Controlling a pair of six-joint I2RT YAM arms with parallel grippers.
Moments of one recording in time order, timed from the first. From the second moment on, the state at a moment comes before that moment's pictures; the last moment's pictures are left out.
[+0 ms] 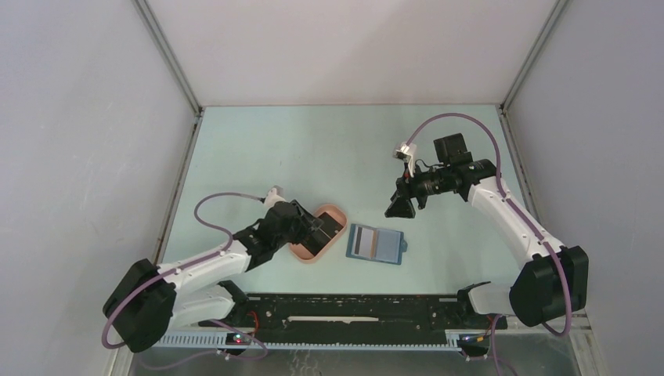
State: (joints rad) left arm -0.71 1.08 0.42 0.00 -0.18 -1.18; right arm 0.29 1.32 1.10 -0.76 -0.91 -0.42
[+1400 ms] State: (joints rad) left arm -0.78 1.23 0.36 0.14 -0.31 -1.33; right arm 0.29 1.32 1.10 -0.76 -0.91 -0.42
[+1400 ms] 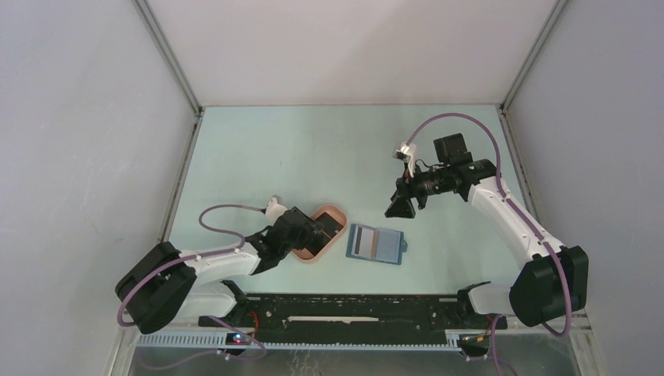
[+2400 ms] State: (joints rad) left arm -0.77 1.27 0.29 0.42 -0.25 -1.34; right arm 0.29 1.32 1.10 -0.76 -0.91 -0.42
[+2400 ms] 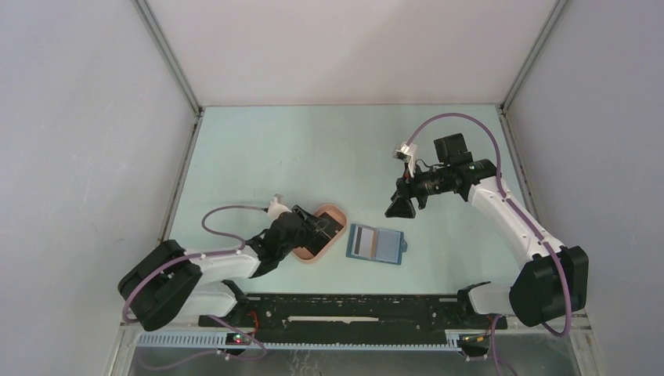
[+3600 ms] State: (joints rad) left arm -0.75 0.46 0.15 0.04 -0.25 -0.90; right arm 0.77 1.93 1.61 -0.62 -0.49 -0.04
